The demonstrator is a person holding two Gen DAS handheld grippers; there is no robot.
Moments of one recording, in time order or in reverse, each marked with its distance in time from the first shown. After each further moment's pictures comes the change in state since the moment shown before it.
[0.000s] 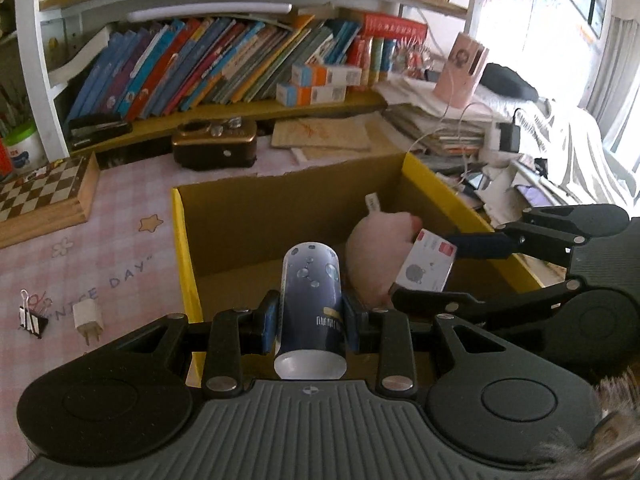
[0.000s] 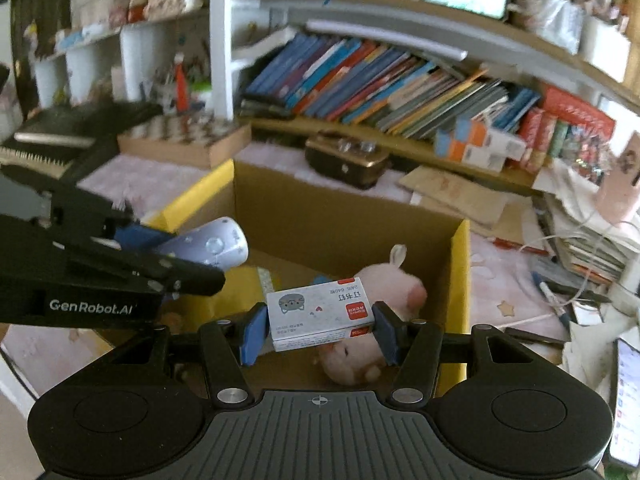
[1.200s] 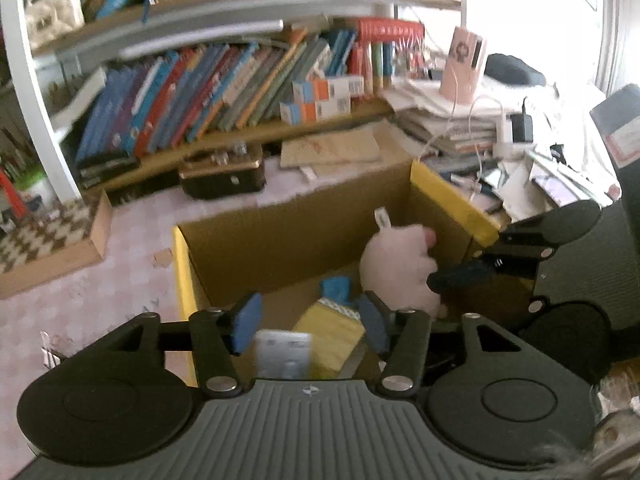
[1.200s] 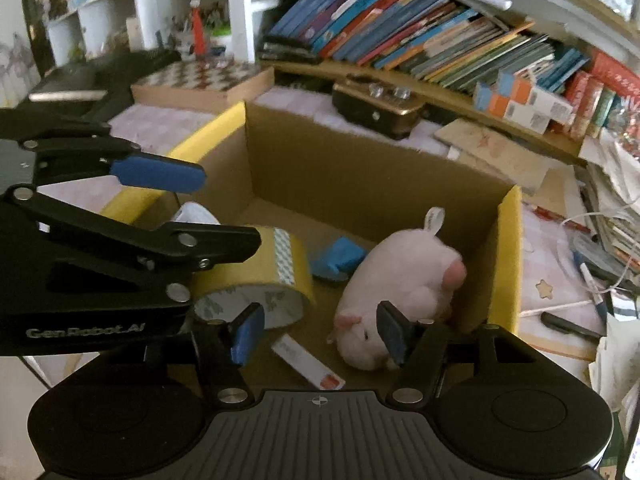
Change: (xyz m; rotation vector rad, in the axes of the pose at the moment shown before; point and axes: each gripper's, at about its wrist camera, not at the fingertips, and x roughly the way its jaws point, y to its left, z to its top) left arm -0.001 -0.021 0.010 0.098 -0.067 0.094; right arm 0.033 -0.005 0.005 -0.021 0.146 0.080
